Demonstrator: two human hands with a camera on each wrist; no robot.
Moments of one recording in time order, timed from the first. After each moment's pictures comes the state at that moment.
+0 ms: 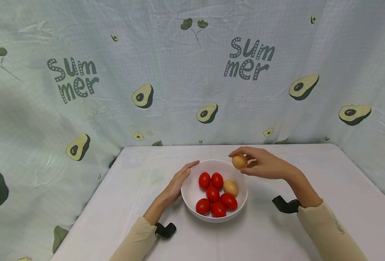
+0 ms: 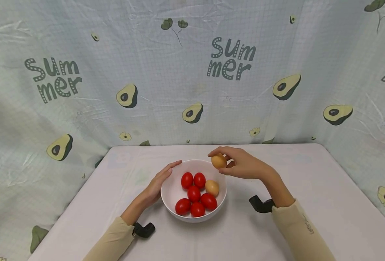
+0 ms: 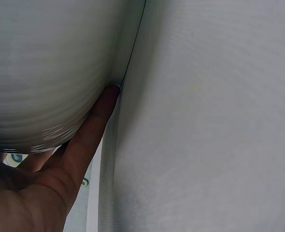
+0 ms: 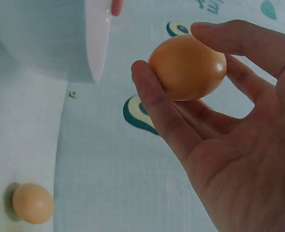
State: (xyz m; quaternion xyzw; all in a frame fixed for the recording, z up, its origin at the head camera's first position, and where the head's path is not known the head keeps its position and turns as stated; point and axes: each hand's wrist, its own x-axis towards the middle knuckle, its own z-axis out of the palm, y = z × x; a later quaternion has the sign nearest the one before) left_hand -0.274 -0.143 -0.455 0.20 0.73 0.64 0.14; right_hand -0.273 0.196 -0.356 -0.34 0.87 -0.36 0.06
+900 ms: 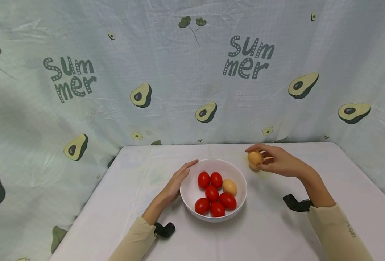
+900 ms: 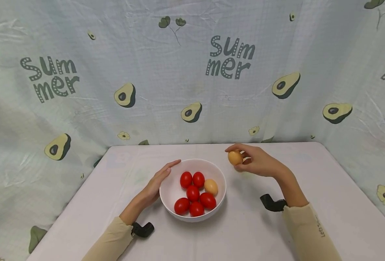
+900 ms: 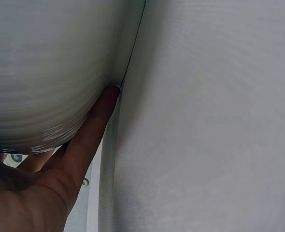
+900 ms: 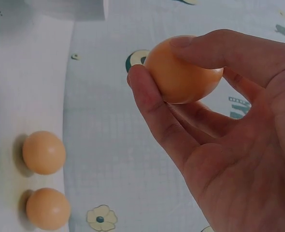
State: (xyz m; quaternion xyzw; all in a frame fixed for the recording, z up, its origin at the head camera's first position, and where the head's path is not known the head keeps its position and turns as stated) left_hand -0.275 -0.144 -0.455 0.20 0.74 0.63 0.13; right_hand -0.278 0.242 -0.364 -0.30 0.88 -0.37 0.03
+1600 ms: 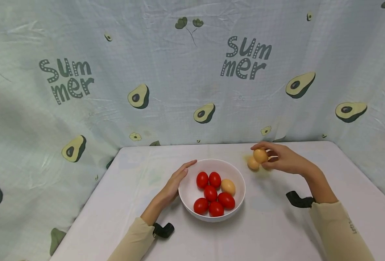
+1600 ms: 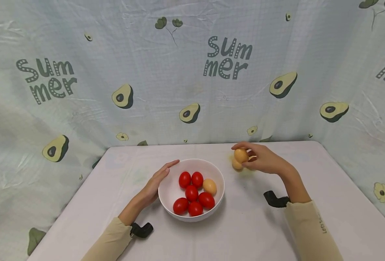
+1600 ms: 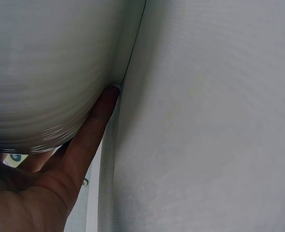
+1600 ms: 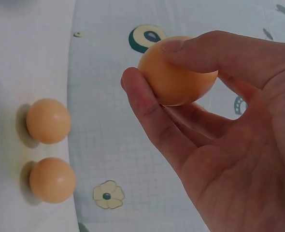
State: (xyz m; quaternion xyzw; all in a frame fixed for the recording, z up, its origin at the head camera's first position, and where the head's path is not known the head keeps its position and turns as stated) left_hand -0.276 -0.141 -0.453 0.20 0.73 0.64 0.14; right_hand -0.290 0.267 -0.368 -0.28 0.88 -0.38 0.04
